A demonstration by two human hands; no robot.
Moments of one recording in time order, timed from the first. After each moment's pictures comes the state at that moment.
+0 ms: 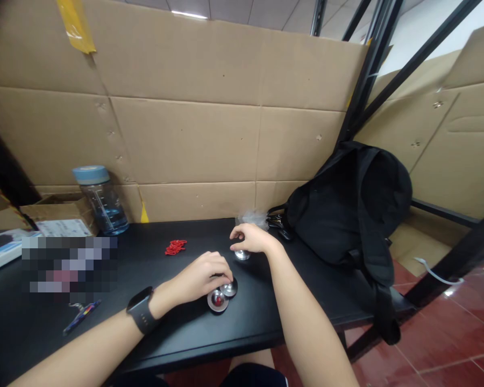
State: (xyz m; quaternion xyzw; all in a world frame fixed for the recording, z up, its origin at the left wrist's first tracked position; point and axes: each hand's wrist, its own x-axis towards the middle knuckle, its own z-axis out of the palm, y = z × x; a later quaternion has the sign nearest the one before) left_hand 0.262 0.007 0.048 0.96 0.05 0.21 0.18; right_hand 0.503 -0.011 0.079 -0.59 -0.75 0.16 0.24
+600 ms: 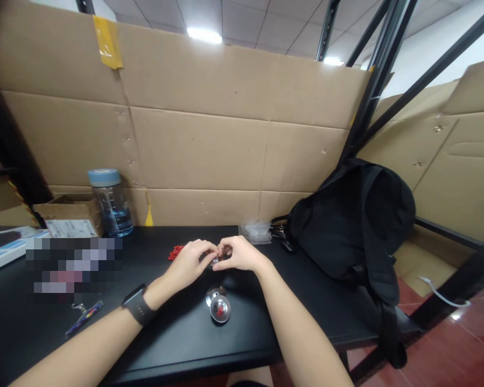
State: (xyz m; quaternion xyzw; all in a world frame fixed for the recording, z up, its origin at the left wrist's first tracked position) left_hand 0.249 0.047 0.046 0.90 0.22 0.35 0.12; right_hand 0.452 -0.010 0.071 -0.49 -0.77 0.23 0.34
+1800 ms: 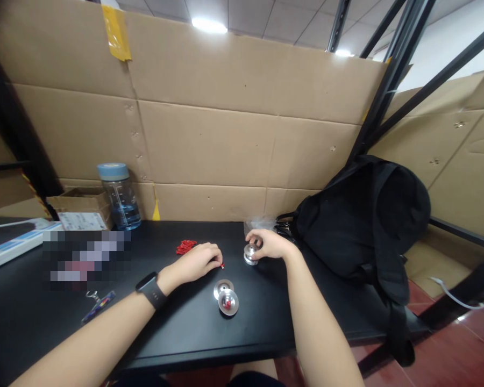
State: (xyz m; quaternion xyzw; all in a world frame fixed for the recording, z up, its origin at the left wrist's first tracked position) left_hand 0.243 0.061 0.039 0.95 0.16 0.22 0.12; right_hand 0.524 -0.016 0.080 -0.61 -0.73 0.22 0.22
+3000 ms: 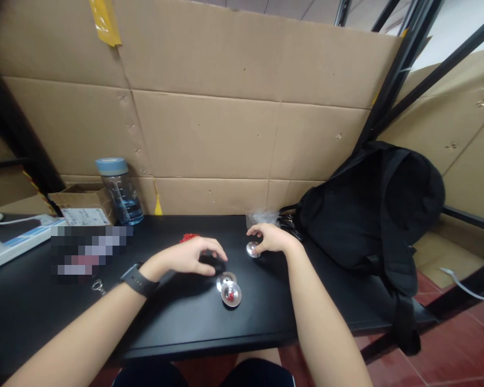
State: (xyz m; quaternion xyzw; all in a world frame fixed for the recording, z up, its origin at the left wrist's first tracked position) left_hand 0.215 0.062 0.072 0.94 0.06 0.13 0.31; right_hand 0.518 -0.015 0.079 -0.64 -0.73 0.19 0.17
